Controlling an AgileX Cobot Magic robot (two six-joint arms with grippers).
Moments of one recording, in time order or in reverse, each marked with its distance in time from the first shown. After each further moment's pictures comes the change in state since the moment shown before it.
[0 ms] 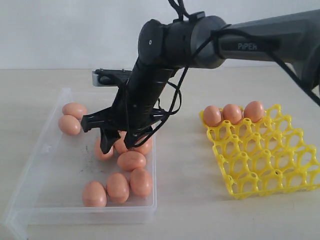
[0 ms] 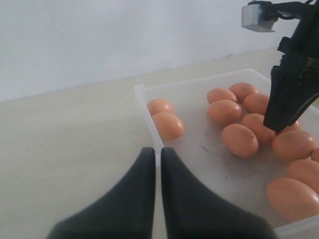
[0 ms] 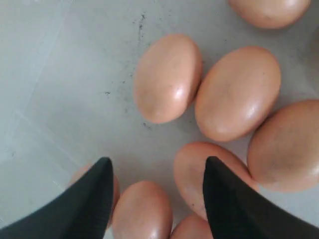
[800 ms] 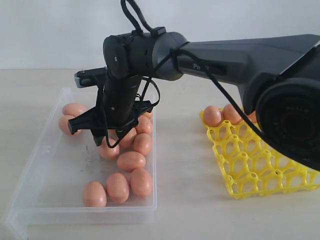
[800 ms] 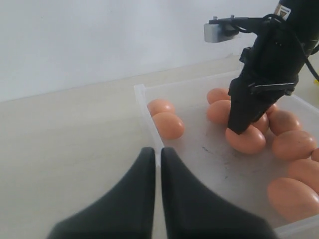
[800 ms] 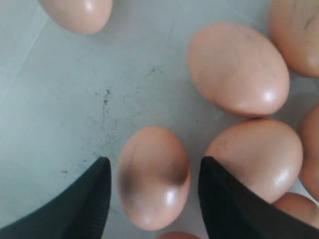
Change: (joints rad) left arm 0.000 0.000 0.000 0.000 0.000 0.000; right arm 0.080 0.160 -0.237 -0.298 -0.020 0.222
